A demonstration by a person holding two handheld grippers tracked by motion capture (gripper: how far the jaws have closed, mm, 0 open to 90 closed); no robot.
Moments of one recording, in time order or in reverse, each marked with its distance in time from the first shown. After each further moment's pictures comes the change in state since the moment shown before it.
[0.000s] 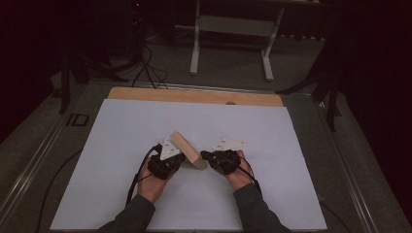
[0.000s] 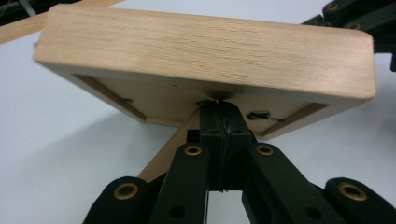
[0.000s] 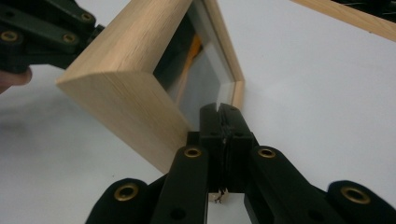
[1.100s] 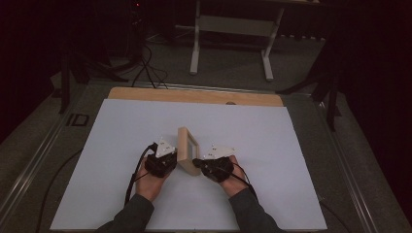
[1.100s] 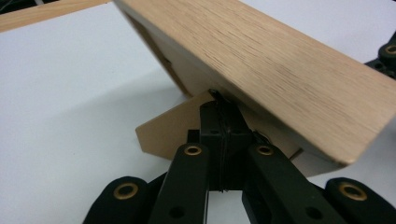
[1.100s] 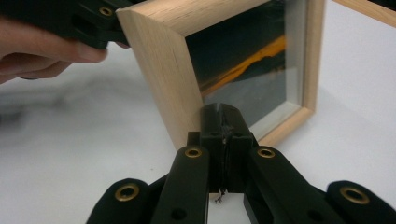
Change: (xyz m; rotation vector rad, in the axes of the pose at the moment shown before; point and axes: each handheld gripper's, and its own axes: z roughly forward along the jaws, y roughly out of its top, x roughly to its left) left arm 0.011 -0.006 0.002 -0.003 0.019 -0.053; right arm 0.027 -0.001 0.006 0.019 0.056 -0.065
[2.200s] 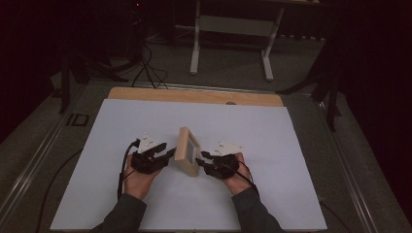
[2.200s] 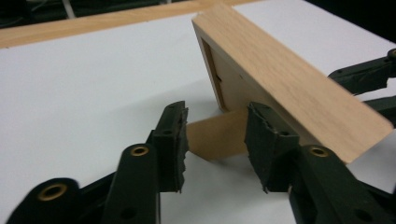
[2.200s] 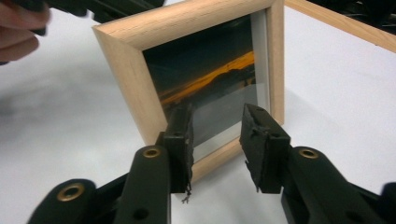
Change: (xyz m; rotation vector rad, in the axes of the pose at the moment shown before) left arm 0.023 0.002 -0.030 -0.074 0.044 -0.102; right arm -0.010 0.002 -0.014 -0.038 -0.056 0.034
